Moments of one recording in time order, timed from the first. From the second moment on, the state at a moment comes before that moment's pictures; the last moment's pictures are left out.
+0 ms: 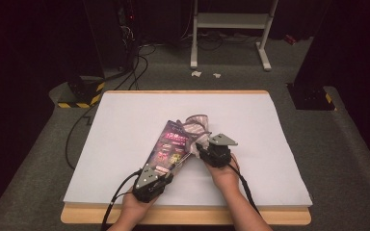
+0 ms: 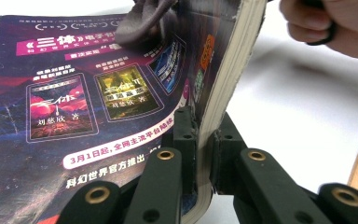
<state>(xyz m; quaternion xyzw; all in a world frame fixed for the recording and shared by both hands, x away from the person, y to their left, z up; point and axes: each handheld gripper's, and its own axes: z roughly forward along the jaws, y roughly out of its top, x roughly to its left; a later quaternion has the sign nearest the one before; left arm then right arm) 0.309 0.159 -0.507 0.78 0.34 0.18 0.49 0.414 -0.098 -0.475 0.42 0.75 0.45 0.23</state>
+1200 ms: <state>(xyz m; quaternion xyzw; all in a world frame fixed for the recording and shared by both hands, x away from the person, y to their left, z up) 0.310 0.168 -0.506 0.77 0.35 0.17 0.50 0.503 -0.141 -0.488 0.52 0.73 0.36 0.27</state>
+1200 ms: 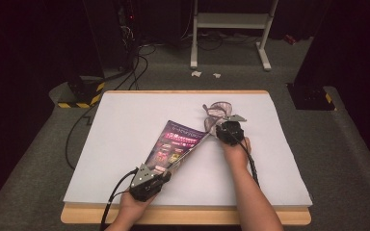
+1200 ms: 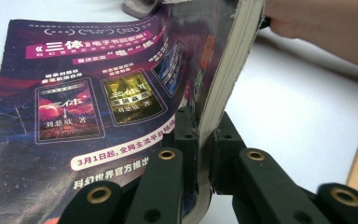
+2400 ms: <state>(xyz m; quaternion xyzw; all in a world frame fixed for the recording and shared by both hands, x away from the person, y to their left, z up) 0.311 0.166 -0.507 0.78 0.34 0.16 0.50 0.400 -0.217 -0.469 0.52 0.69 0.39 0.31</state>
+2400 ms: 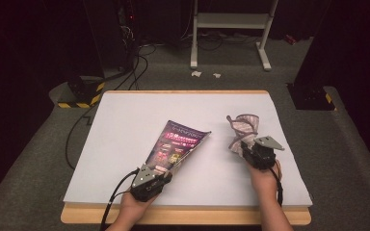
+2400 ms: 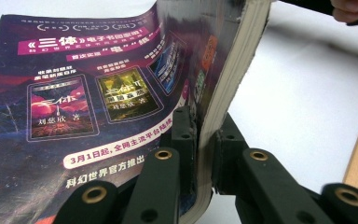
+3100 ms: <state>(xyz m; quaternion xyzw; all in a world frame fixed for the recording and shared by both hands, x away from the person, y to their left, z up) 0.310 0.164 -0.507 0.78 0.34 0.17 0.50 0.359 -0.231 -0.485 0.52 0.70 0.37 0.32</state>
